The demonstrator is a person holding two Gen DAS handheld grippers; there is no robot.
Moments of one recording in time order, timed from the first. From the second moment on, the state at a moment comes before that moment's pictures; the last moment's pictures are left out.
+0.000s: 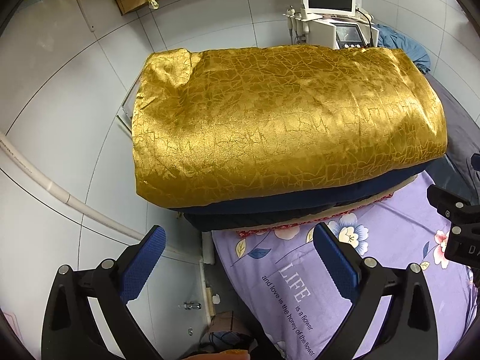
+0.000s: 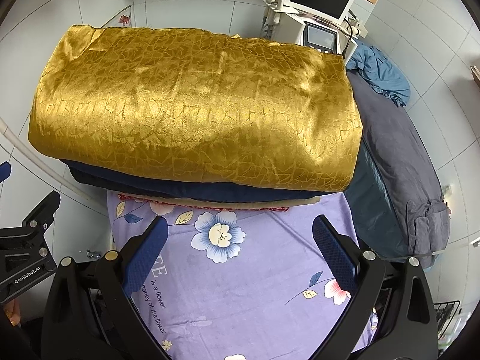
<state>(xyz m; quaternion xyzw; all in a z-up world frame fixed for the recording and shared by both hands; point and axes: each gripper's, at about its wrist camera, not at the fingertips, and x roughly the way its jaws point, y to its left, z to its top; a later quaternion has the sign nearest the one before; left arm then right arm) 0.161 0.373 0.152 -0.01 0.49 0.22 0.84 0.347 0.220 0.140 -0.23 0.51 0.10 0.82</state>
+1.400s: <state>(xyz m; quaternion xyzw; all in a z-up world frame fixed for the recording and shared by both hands) 0.163 0.371 0.148 -0.01 0.50 0.22 0.84 0.347 0.219 0.135 -0.24 0.51 0.09 0.82</state>
